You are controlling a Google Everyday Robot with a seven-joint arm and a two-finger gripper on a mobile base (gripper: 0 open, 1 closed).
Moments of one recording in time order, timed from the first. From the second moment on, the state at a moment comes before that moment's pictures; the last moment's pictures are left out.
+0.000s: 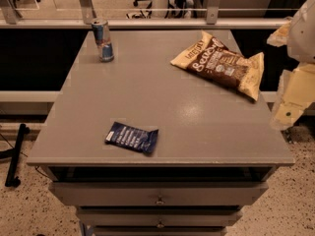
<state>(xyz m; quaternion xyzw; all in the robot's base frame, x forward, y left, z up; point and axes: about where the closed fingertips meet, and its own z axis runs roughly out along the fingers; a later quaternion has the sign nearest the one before) 0.438 -0.217 0.977 -0.60 0.78 -0.04 0.16</state>
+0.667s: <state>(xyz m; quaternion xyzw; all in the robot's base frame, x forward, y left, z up) 0.452 -0.214 0.972 -0.61 0.77 -0.04 0.18</state>
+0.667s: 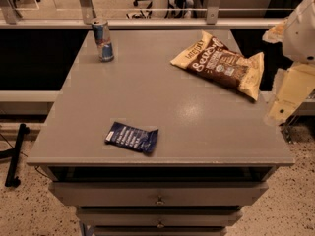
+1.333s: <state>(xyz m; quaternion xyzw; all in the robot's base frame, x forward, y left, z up) 0.556 -0.213 0.963 -0.60 0.75 -0.05 0.26</state>
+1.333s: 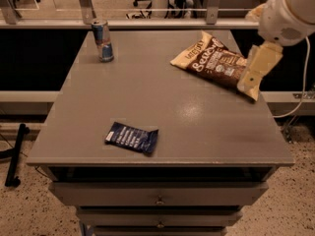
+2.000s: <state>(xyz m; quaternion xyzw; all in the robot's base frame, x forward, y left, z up) 0.649 -0.242 0.919 -0.50 0.81 0.01 0.29</state>
